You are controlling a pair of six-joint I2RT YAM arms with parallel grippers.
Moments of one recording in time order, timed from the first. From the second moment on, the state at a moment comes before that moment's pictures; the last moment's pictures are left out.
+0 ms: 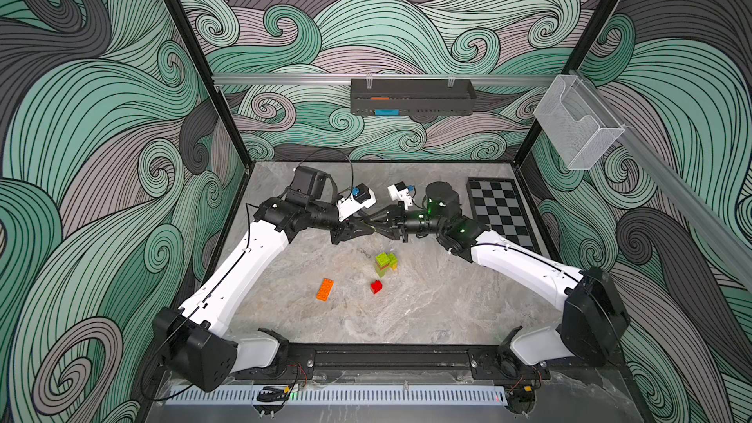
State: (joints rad) left arm -0.40 1.30 1.29 -0.80 0.76 0.64; right arm 0.68 1.47 1.07 0.12 -0.75 1.30
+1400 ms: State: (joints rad) left arm -0.67 1.53 1.12 -0.59 0.29 0.19; right arm 0.39 1.08 0.61 -0.32 -0.45 0.62
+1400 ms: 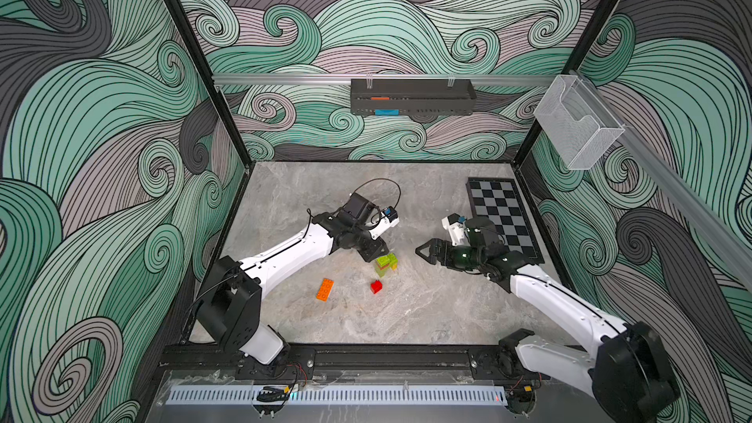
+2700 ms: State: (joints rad) left arm -0.79 1.50 0.96 -0.36 0.13 0.12; right arm 0.35 1.00 0.55 -0.38 -0.41 0.59
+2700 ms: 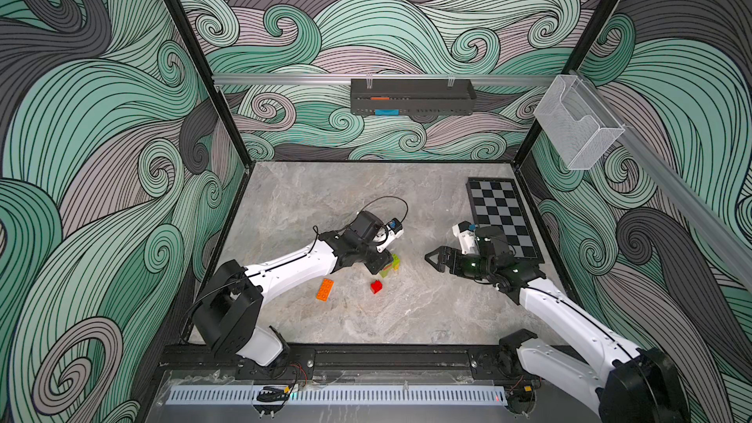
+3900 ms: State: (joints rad) left arm -0.81 1.72 1.21 -0.47 0.18 0.18; right arm 0.33 0.93 0.54 -0.48 -0.43 0.56
